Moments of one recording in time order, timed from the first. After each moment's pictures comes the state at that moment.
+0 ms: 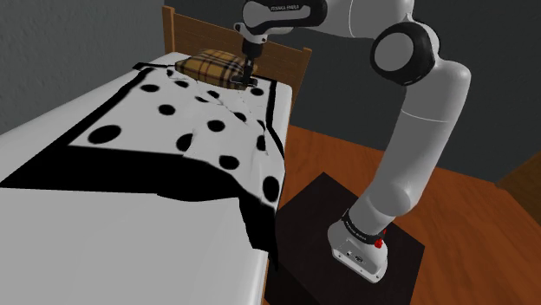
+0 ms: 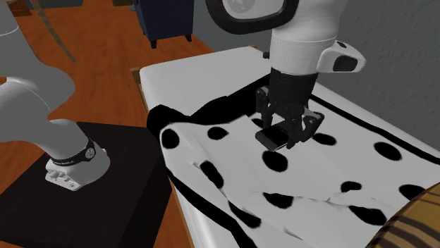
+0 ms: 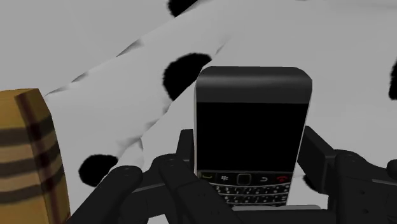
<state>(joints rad) -0.04 0.28 0.00 -1.59 -0.02 1.93 -0.77</state>
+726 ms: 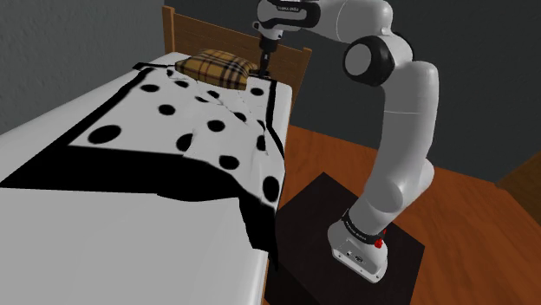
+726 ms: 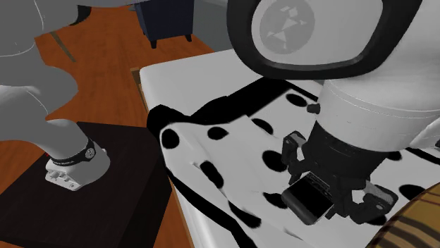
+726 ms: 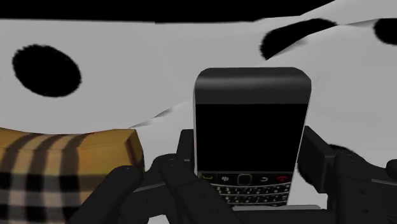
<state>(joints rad) -0.19 0.50 -0.06 -1.27 0.02 1.83 -0.98</state>
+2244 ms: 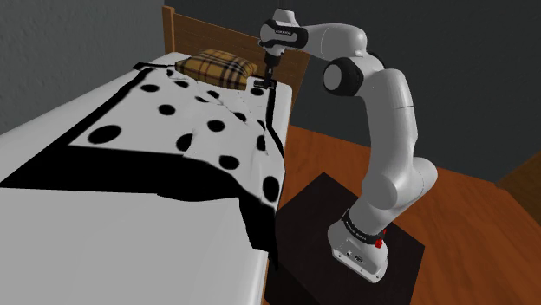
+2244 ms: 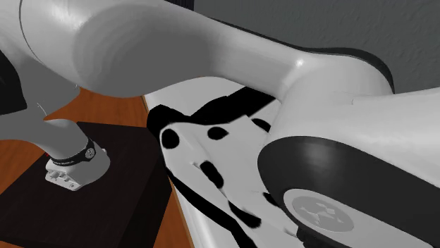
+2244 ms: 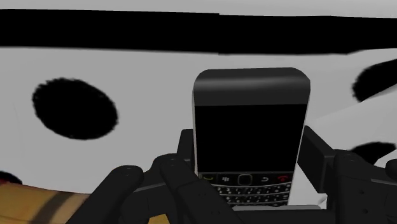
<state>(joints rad) -0.29 0.78 -0.07 -1.02 0.05 1.86 -1.09</state>
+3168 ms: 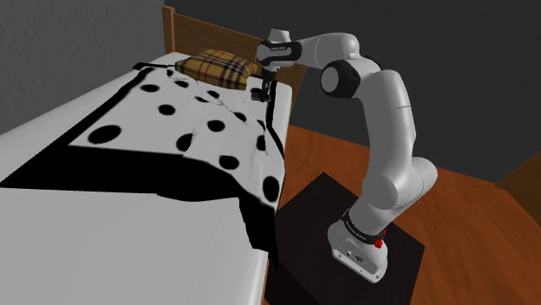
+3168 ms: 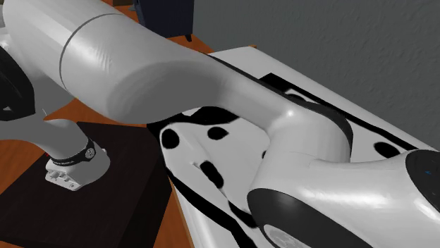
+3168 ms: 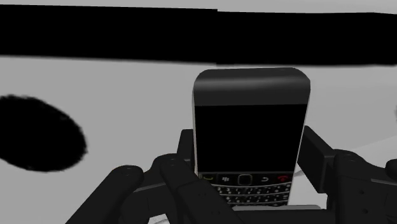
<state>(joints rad) -0.29 0.81 -0.07 -1.15 0.05 2.02 -1.10</state>
